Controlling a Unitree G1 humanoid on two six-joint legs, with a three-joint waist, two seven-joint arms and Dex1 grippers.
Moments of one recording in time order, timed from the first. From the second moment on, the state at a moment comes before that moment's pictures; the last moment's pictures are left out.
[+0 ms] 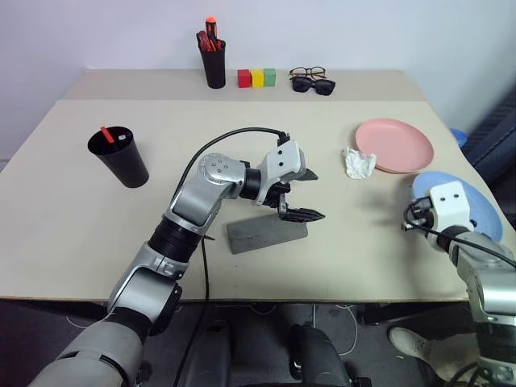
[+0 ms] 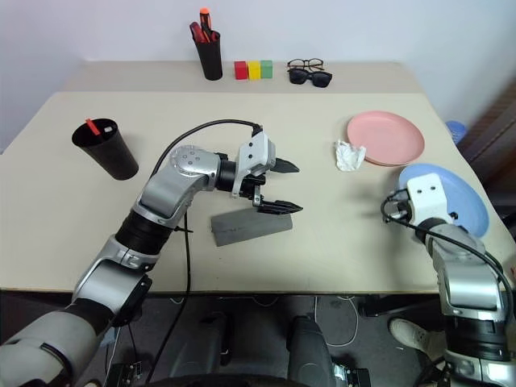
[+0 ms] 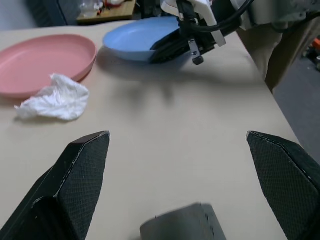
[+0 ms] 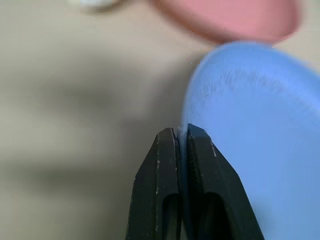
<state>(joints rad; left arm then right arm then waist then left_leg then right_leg) -0.86 0.23 -0.32 0.14 -0.14 0.46 -1.12 -0.19 -0.65 -0.29 -0.13 0.12 0.62 0.32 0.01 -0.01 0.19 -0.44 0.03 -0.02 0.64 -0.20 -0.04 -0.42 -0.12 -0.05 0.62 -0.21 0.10</state>
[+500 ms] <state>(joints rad) -0.75 0.14 -0.30 -0.01 -0.14 0.64 -0.78 -0.92 -0.60 -0.01 0.96 -0.08 -0.06 0.40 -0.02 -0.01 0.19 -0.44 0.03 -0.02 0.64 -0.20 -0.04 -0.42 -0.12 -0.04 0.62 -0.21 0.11</state>
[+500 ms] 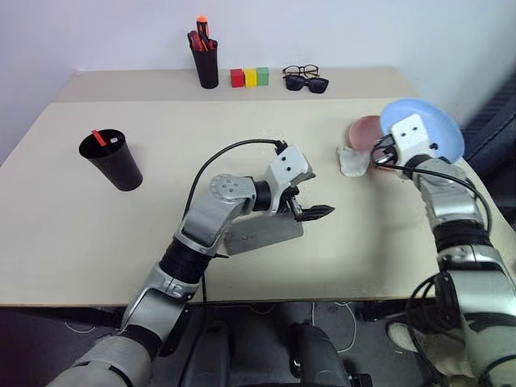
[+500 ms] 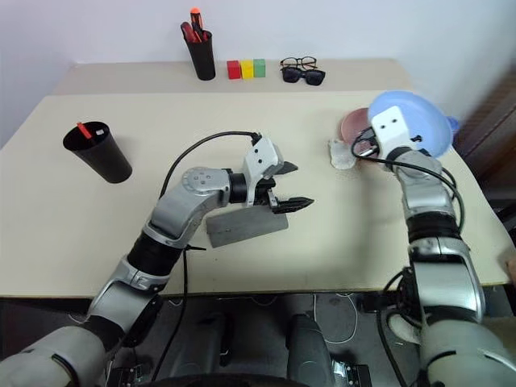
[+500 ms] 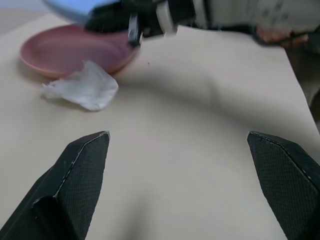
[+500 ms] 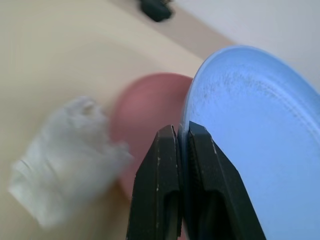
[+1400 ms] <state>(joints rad) -0.67 0.22 -0.25 -0.12 -0.19 0.77 -0.65 -0.82 -0.47 -0.10 0.99 0.04 -0.05 0.53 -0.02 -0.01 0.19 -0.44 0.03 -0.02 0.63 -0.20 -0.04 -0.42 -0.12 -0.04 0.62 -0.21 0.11</state>
